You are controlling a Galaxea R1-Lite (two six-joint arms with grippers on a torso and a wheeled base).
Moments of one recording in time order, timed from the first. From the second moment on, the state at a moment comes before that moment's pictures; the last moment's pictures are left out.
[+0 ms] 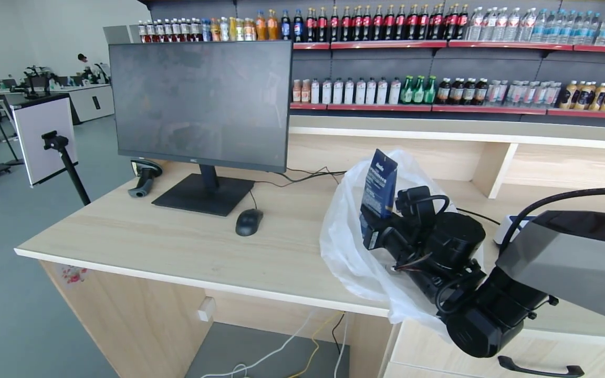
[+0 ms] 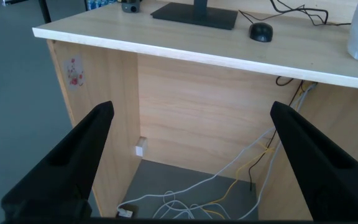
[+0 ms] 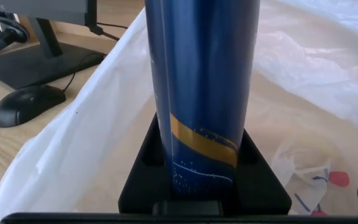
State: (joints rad) left arm 0.00 0.00 0.00 0.01 0.00 0.00; right arm 0.50 2.22 -0.77 -1.57 -0.17 -0.02
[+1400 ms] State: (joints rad) left arm 0.00 0.00 0.00 0.01 0.00 0.00; right arm 0.51 2.21 -0.68 -1.56 -0.17 -0.01
